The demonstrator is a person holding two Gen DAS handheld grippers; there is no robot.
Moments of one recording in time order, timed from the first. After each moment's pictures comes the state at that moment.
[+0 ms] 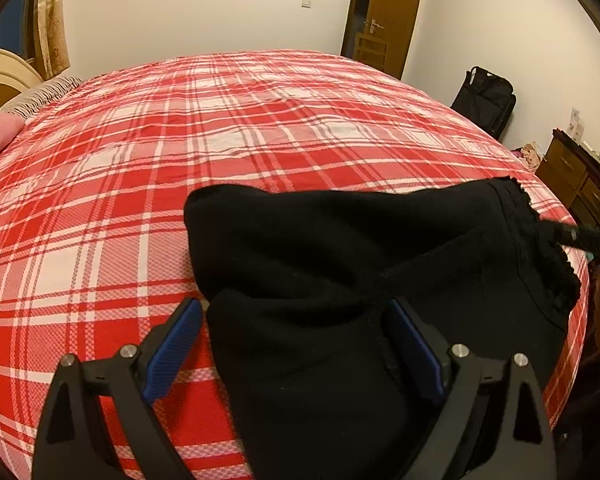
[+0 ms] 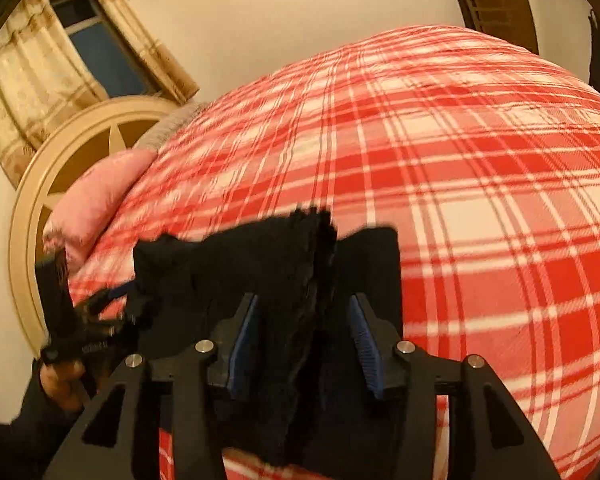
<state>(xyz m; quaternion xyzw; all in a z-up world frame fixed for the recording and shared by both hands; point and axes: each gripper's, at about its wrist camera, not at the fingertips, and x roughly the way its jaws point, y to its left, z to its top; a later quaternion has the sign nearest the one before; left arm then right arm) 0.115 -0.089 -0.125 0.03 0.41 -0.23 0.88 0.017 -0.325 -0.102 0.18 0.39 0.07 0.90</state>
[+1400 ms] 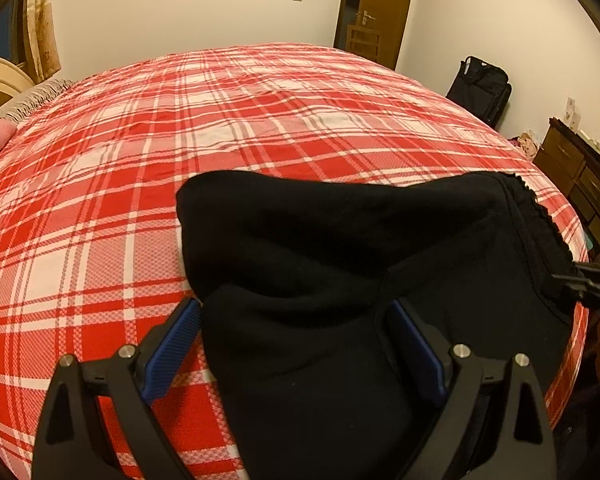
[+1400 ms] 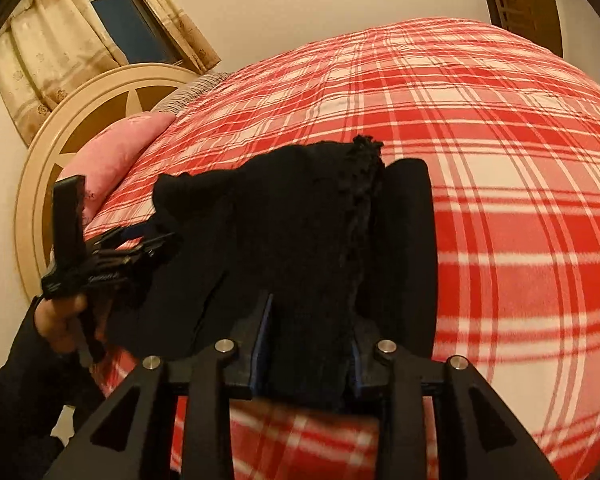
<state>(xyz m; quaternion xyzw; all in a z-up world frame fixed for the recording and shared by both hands) 0.119 -0.097 -0.130 0.04 0.42 -0.24 0.87 -0.025 -0.296 -0.123 0.14 0.42 0.11 0.89</state>
